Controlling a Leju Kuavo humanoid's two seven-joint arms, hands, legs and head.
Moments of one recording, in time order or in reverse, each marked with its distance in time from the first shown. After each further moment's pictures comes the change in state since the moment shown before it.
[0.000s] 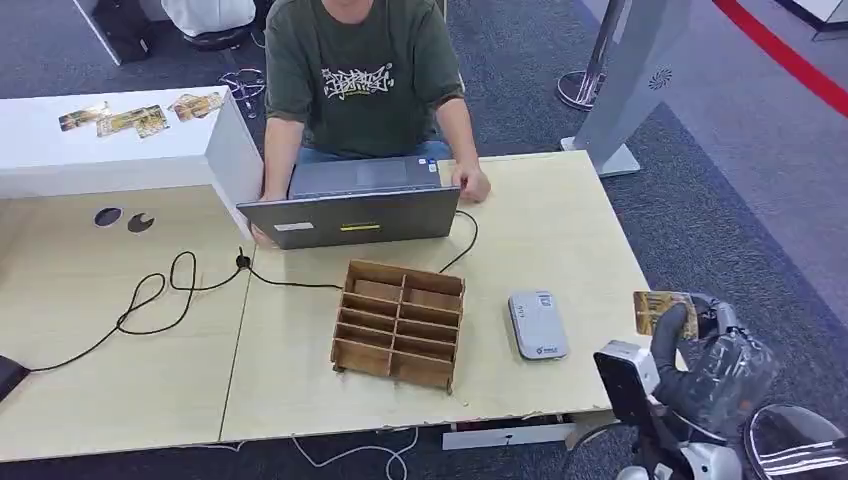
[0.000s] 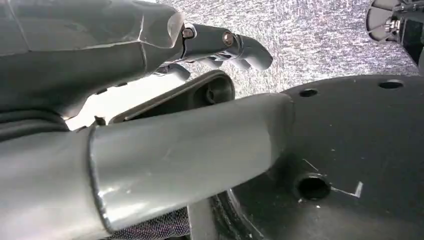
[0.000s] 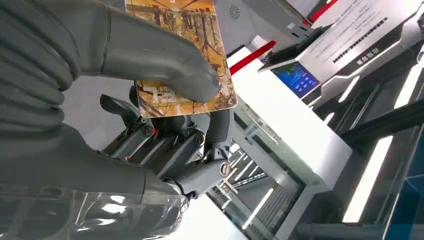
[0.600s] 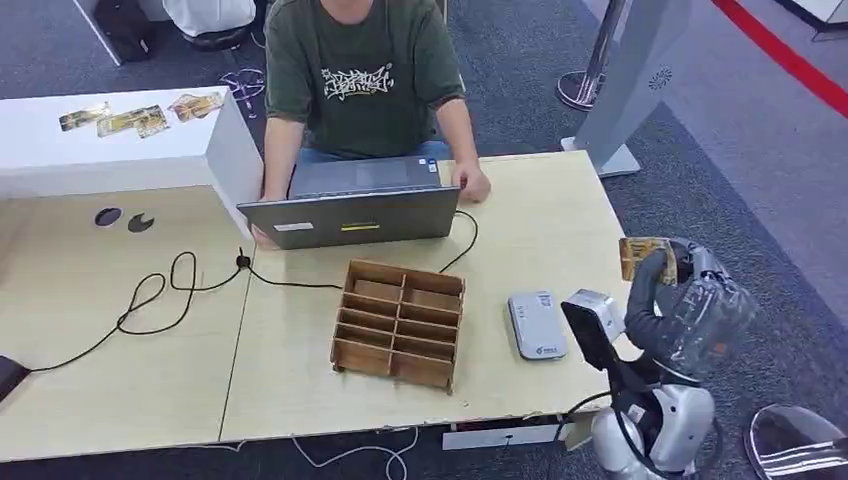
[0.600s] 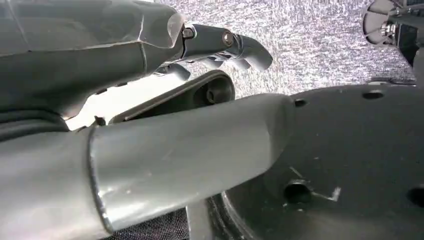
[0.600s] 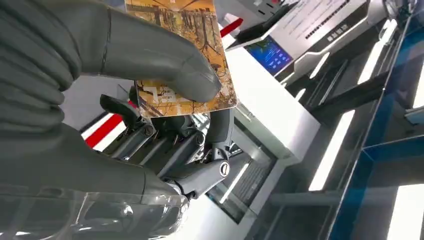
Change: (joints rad) left arm -0.016 0.023 0.000 0.000 -0.042 -0.019 0.018; right arm -0.235 -0.003 0.050 0.103 0.171 0.000 0.059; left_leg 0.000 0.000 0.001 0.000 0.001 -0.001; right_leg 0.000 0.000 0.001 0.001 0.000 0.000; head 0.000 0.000
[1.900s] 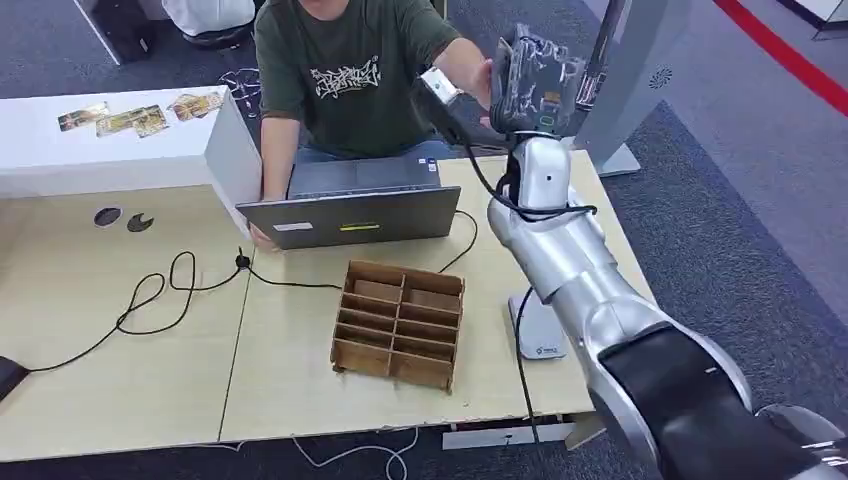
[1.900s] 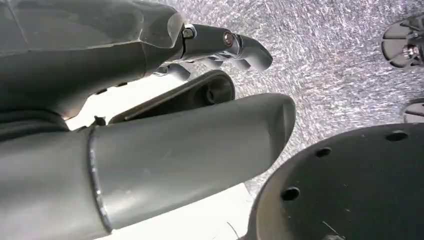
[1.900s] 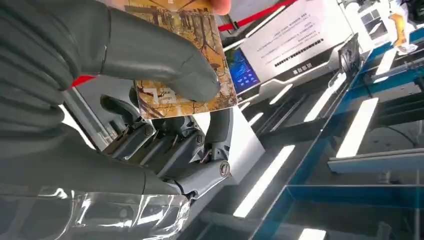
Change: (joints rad) left arm -0.040 0.115 -0.143 -0.070 -0.138 -0.032 0.056; right arm -1.063 -0.043 0.456 1.134 0.085 0.010 0.343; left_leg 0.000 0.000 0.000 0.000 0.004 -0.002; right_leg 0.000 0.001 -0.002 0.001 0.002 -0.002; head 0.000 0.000
